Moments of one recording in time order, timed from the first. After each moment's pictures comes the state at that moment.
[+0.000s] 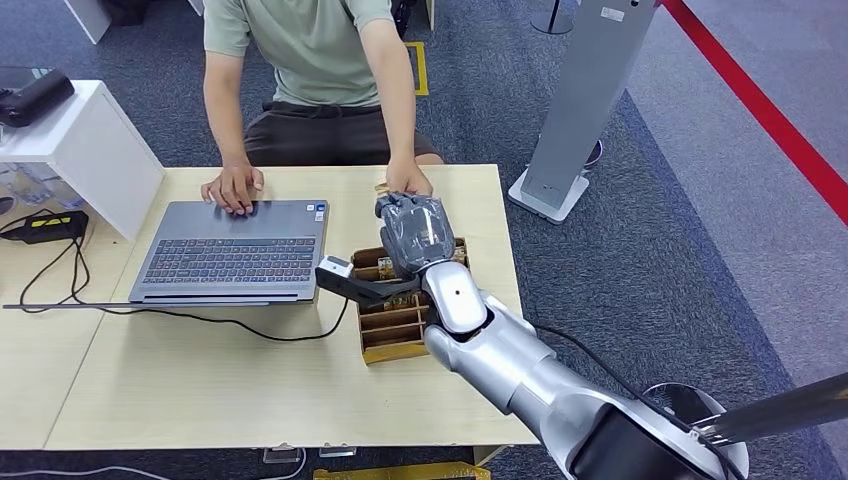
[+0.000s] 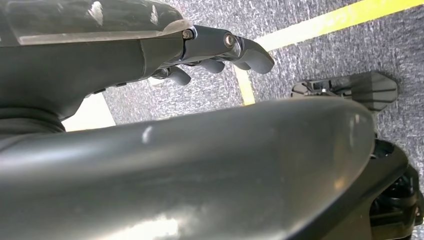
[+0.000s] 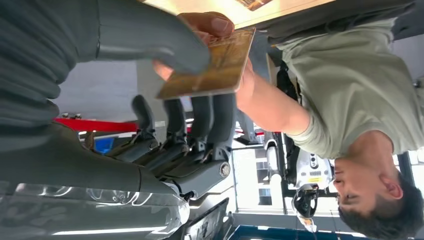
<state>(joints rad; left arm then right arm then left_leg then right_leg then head) -0.12 0.05 -1.20 -0.19 1.11 0.08 0.18 -0.86 0.19 0.90 -0.57 1.12 -0.53 0.41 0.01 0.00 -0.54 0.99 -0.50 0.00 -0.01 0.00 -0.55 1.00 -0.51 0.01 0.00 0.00</state>
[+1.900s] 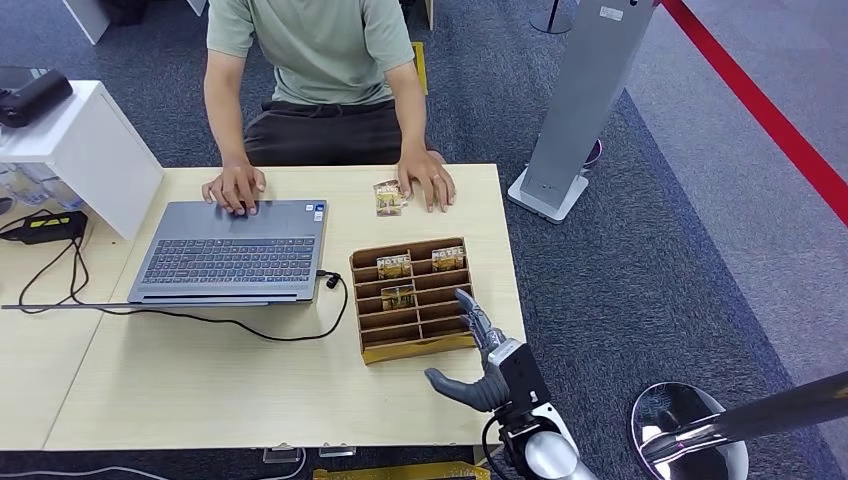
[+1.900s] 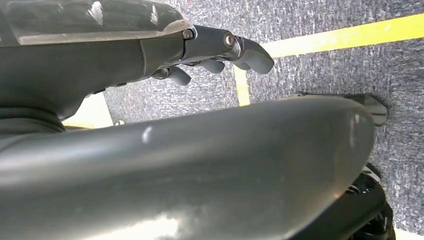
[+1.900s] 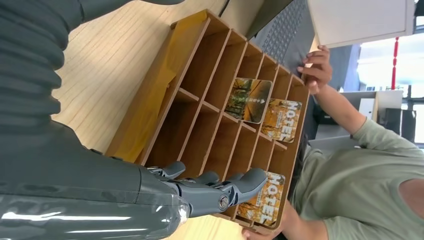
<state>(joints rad) -0.11 0.05 -1.12 -0.19 1.22 0.13 0.16 -0.16 -0.07 0.52 -1.18 -0.02 -0.21 -0.29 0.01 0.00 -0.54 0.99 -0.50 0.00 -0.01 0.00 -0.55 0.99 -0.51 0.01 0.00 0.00</state>
